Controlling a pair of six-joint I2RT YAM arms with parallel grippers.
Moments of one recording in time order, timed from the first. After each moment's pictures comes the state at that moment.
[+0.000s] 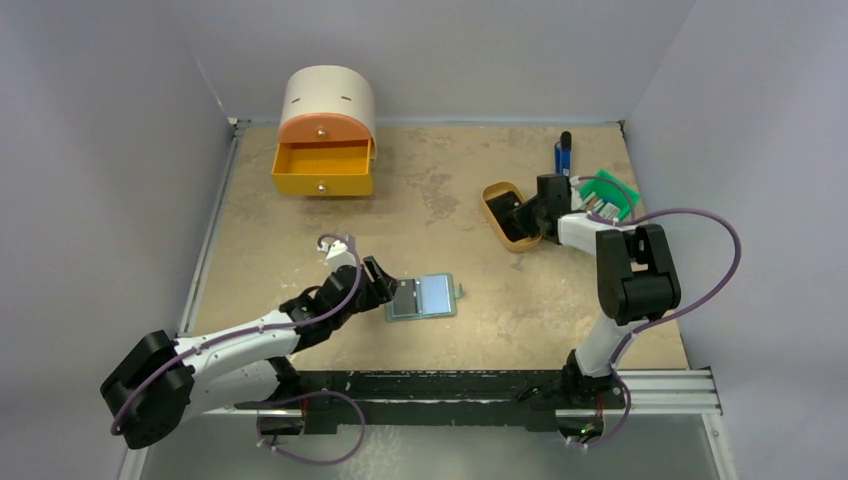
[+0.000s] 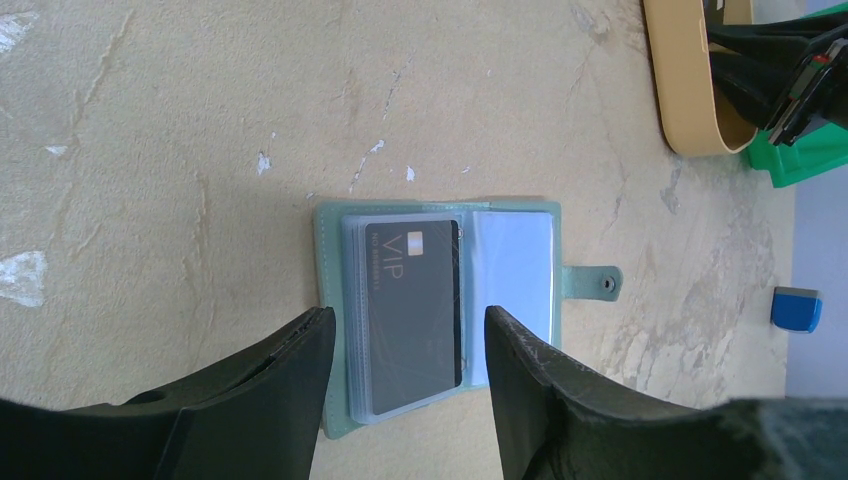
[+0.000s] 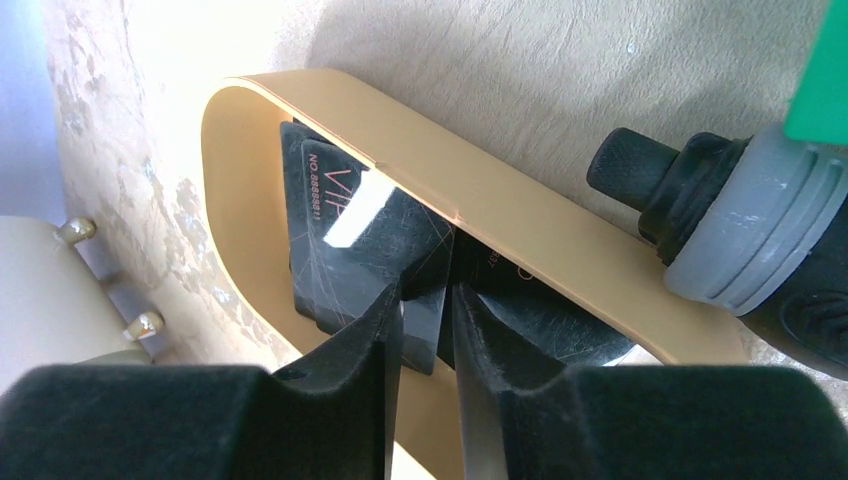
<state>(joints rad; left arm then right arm) -0.83 1.02 0.35 0.07 -0.34 -1.01 0.14 1.76 0.92 0.01 0.03 1.11</state>
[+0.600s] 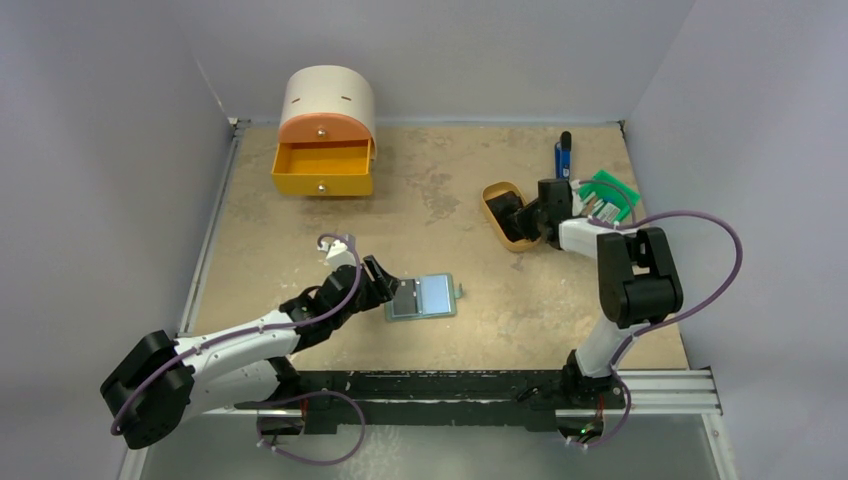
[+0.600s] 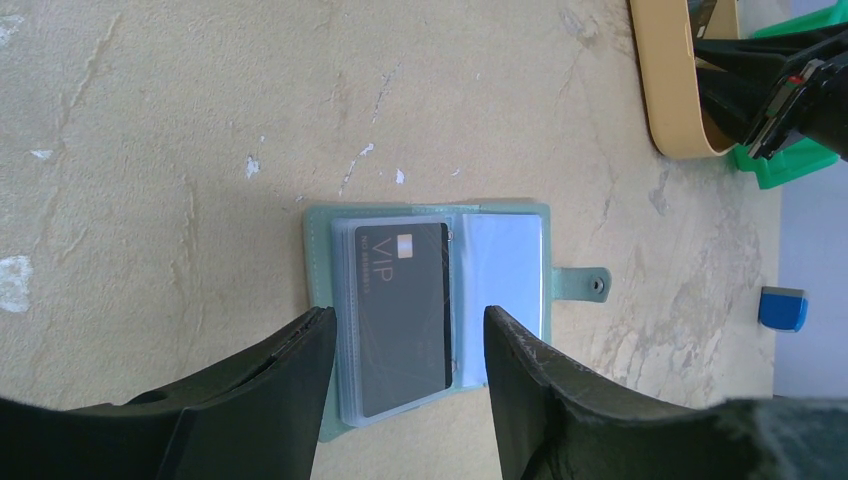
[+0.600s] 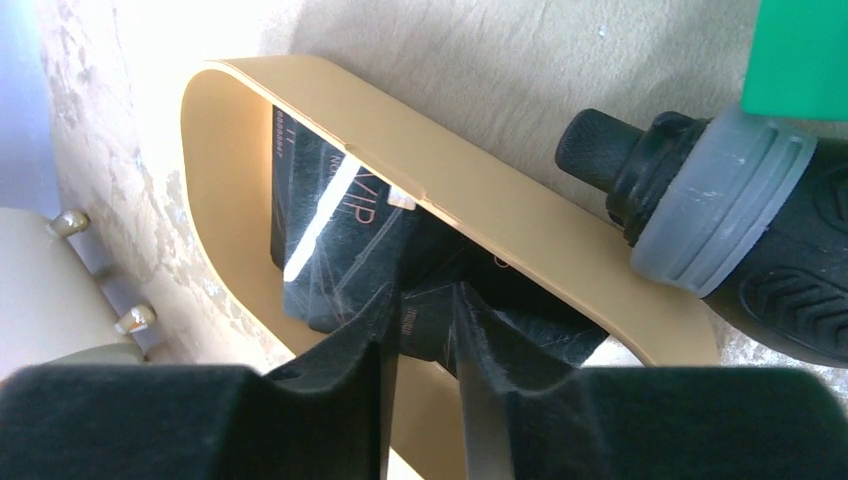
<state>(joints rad) -0.83 1.02 0.35 0.09 -0.34 -1.01 0.13 1.74 0.87 0.05 0.03 1.11</state>
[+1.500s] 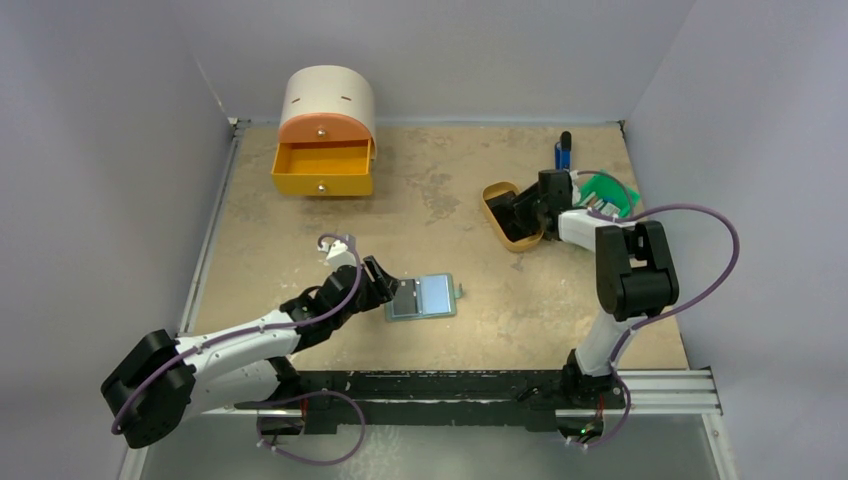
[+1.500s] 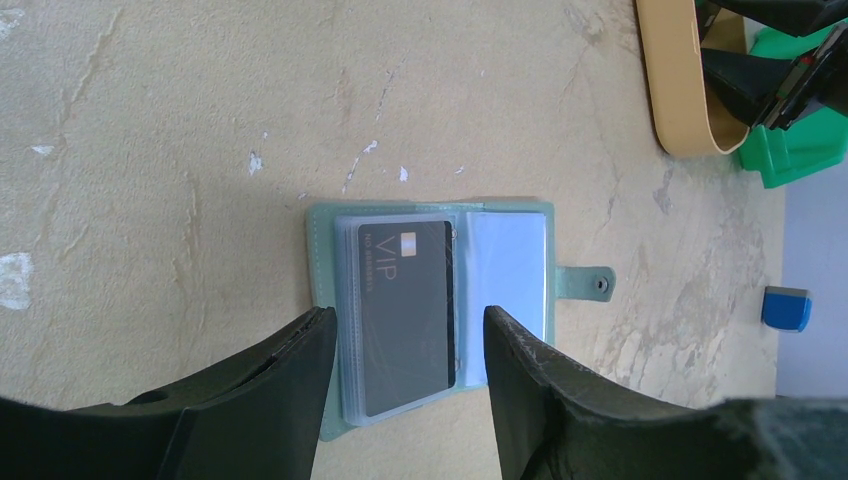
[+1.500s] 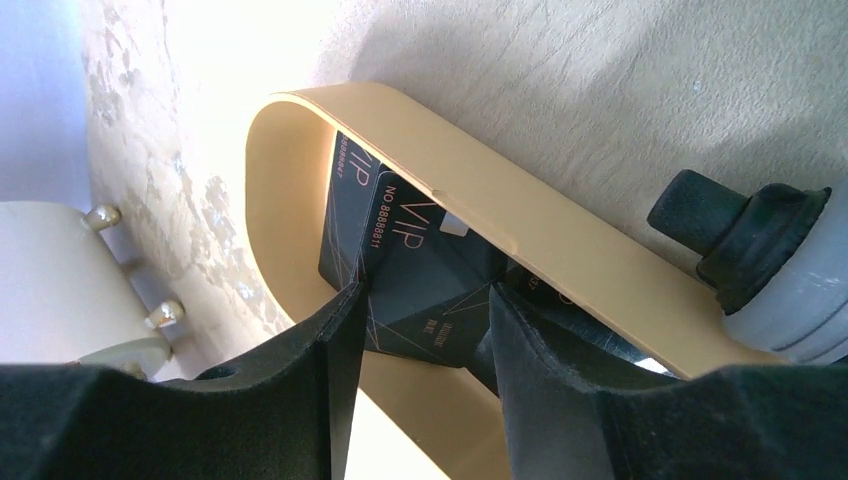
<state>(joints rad) -0.83 1.03 0.35 0.09 -0.33 -1.02 0.12 1.78 0.95 0.03 -0.01 1.09</state>
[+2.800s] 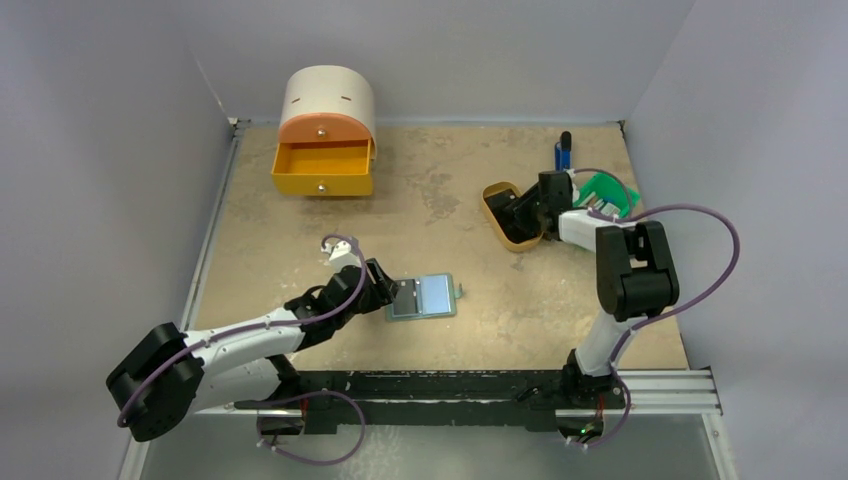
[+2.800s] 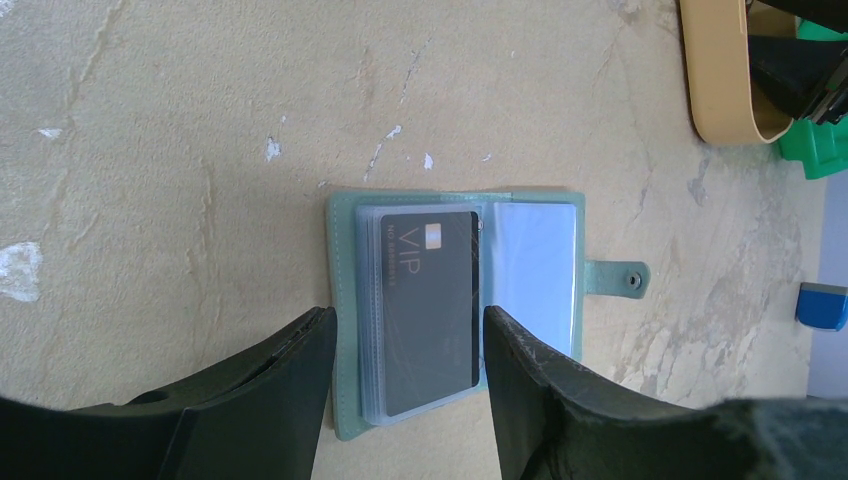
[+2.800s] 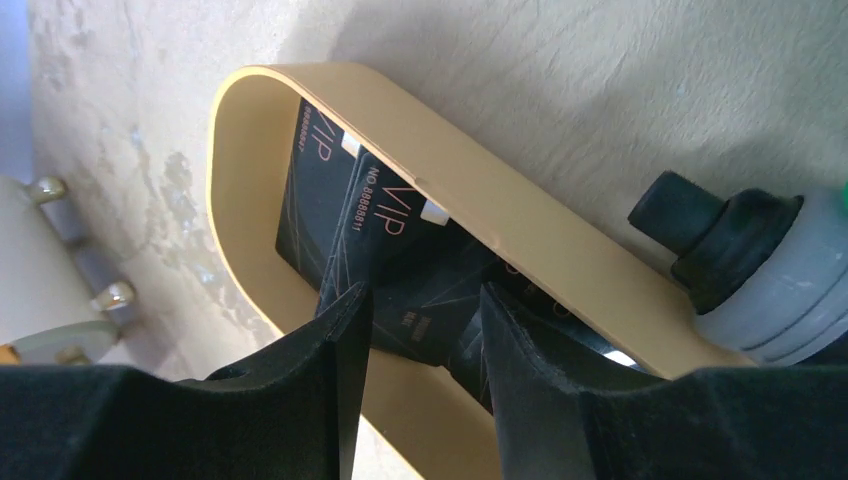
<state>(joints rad) -0.83 1.08 0.35 0.09 -0.33 -1.01 0.12 1.78 0.97 0.01 -0.02 1.00</state>
